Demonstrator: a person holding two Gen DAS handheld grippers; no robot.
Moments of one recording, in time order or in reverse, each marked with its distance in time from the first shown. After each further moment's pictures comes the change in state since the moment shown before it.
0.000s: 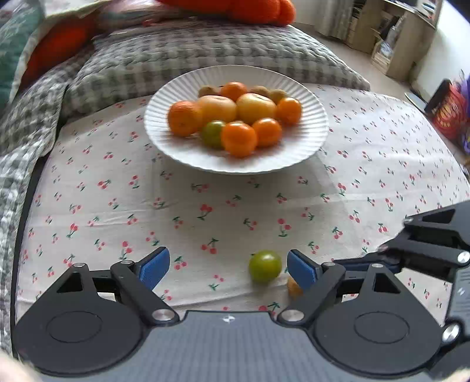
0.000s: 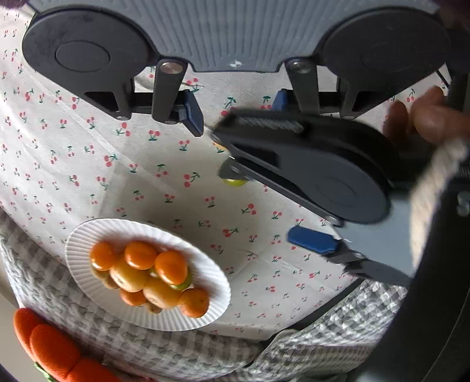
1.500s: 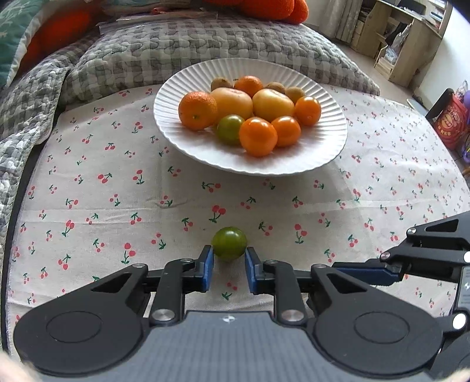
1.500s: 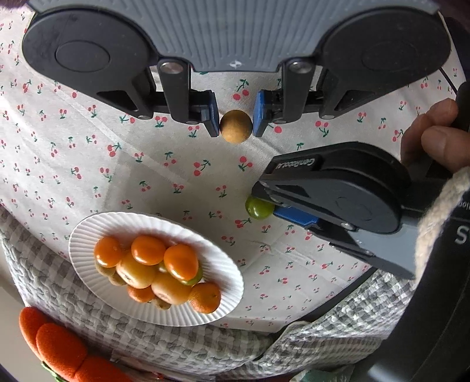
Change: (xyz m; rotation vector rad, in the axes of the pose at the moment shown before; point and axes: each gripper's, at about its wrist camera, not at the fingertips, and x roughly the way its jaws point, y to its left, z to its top) left arm 0.015 0.020 0.004 -0.061 0.016 -0.030; right arm 0.002 -0.012 0.002 0.033 -0.057 -0.025
